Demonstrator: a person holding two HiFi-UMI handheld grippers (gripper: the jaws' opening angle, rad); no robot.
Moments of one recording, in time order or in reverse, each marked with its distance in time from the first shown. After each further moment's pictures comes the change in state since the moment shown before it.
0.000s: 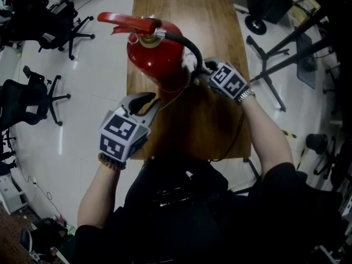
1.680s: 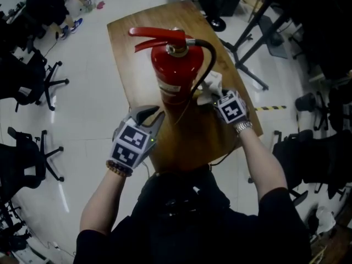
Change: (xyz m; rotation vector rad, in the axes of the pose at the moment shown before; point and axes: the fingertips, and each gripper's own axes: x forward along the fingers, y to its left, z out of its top) left arm -0.024 0.065 -0.036 0.266 -0.017 -0.296; right arm -0.046 0.064 -0.066 0.540 0.337 -0.607
